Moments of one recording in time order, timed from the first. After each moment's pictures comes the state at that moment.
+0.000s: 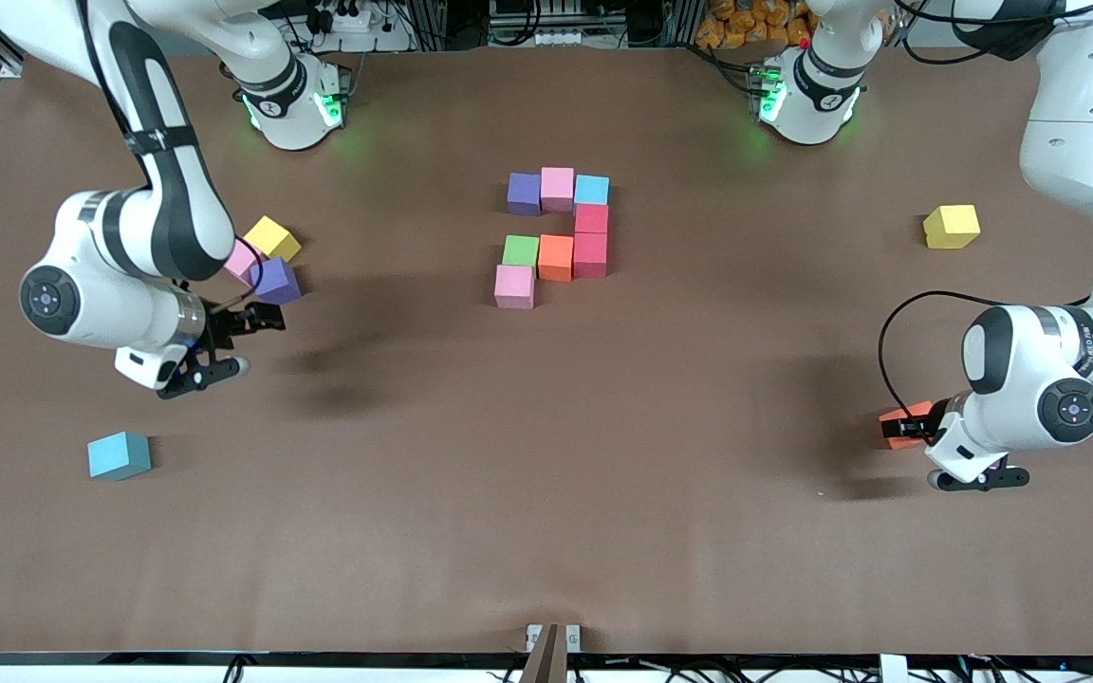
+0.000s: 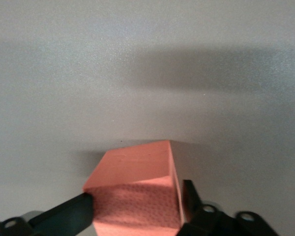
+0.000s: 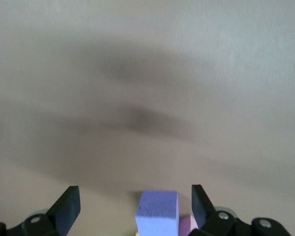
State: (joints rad) left arm 0.24 0.74 -0.21 -1.56 0.26 2.16 -0.14; right arm 0.27 0.24 -0.23 -2.04 0.20 2.01 -0.38
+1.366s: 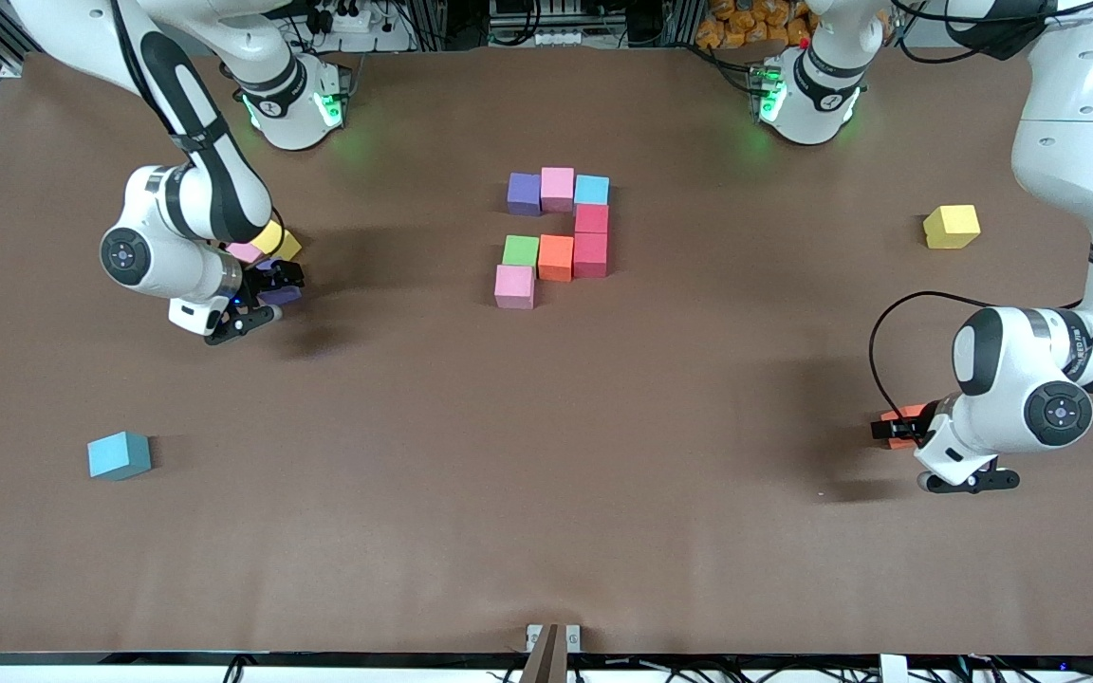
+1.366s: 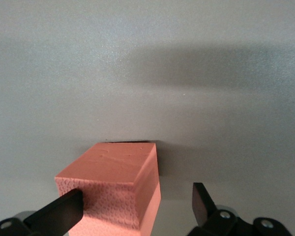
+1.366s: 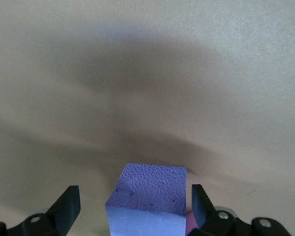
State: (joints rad) left arm 0.21 0.74 -0.21 -1.55 0.26 2.13 -0.16; right arm 0.16 0.21 -0.12 -2.44 0.17 2.35 -0.47
